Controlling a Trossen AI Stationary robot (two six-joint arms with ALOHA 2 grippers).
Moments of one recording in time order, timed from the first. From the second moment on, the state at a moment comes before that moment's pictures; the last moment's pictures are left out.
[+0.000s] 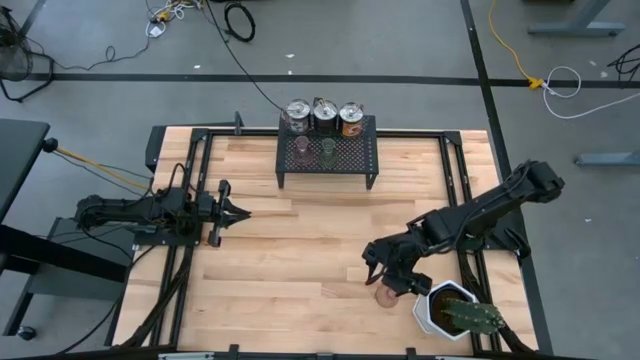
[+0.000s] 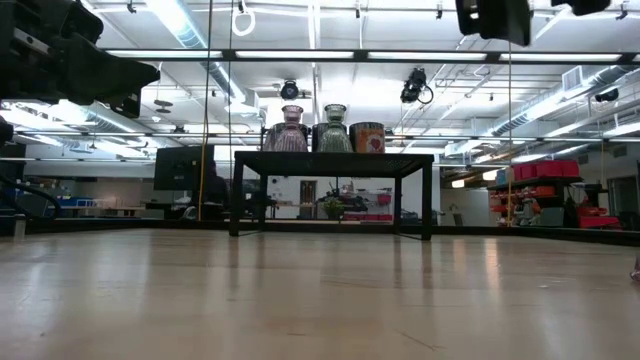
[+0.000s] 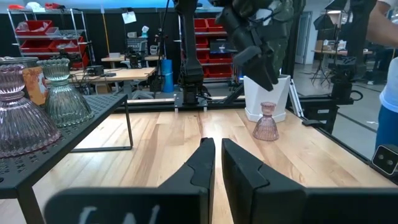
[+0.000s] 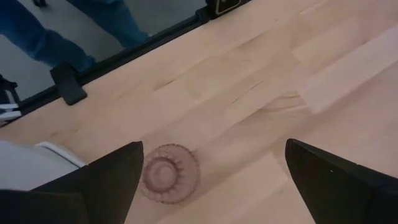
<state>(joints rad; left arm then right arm) -0.04 0.01 0.01 0.05 0.00 0.01 0.41 1.43 1.07 -0.64 -0.33 -0.53</state>
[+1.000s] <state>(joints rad) -0.04 0.01 0.01 0.05 0.00 0.01 0.53 1.60 1.12 -0.72 -0.19 -0.30</state>
